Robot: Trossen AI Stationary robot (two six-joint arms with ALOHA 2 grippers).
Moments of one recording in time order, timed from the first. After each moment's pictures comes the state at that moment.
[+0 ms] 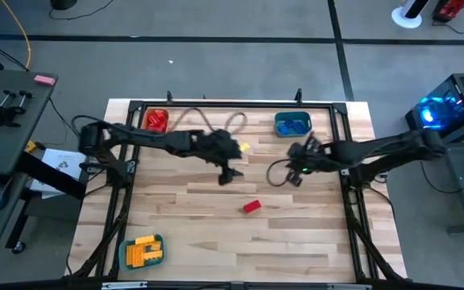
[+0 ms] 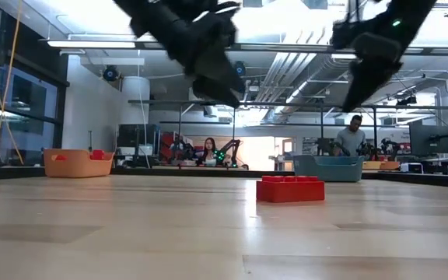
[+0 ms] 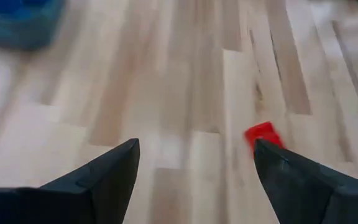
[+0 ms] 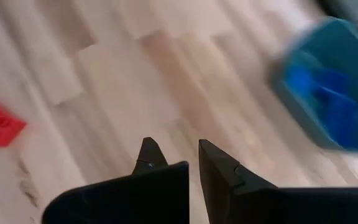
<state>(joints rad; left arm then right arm) 0.10 1.69 1.17 -0.22 0.11 -0.04 0.09 1.16 0.86 -0.83 0.41 0.51</state>
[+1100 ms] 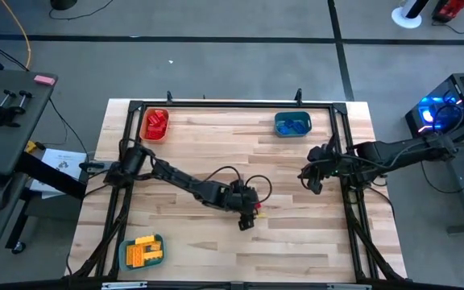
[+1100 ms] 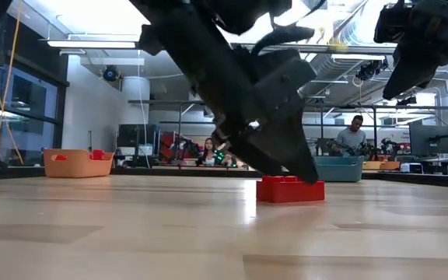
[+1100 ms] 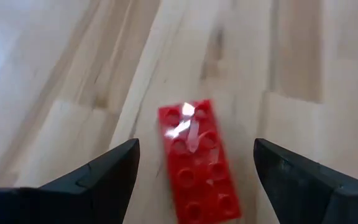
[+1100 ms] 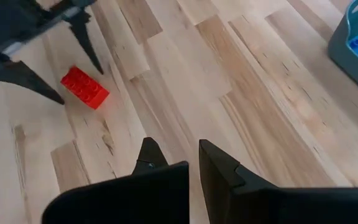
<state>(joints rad) -0.26 2.15 1.41 -0.17 -0.25 -0.41 0.18 0.78 0.67 -0.82 0.25 0.60</state>
